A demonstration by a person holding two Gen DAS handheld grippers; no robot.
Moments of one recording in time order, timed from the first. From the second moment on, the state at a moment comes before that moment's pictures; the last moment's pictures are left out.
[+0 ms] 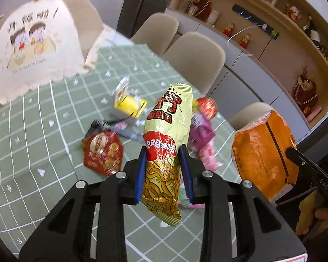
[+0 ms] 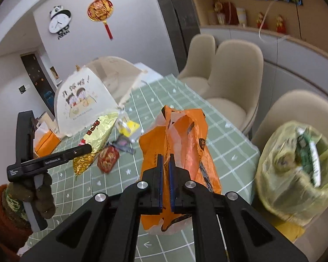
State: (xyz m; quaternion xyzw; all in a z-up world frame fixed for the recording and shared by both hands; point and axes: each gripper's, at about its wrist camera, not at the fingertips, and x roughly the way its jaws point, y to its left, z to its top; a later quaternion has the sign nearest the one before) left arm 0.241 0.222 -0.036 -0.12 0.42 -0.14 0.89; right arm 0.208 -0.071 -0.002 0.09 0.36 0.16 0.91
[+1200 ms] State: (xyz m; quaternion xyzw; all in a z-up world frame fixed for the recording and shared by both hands) left arm 0.312 -0.184 -0.043 0.01 0.48 -0.36 0.80; right arm 0.171 -0.392 0.066 0.09 0.25 -0.04 0.96
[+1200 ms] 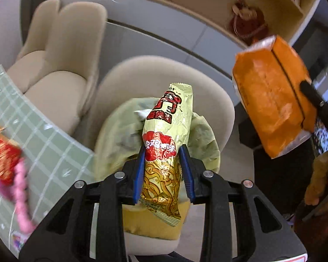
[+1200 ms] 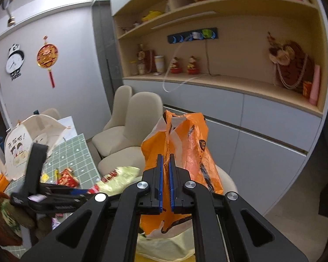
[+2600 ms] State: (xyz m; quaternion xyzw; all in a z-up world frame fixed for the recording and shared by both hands) left arm 0.281 0.038 -0.067 -0.10 0.49 -0.11 0.86; right arm 0.282 -0.340 -0.144 0.13 0.48 0.02 0.87
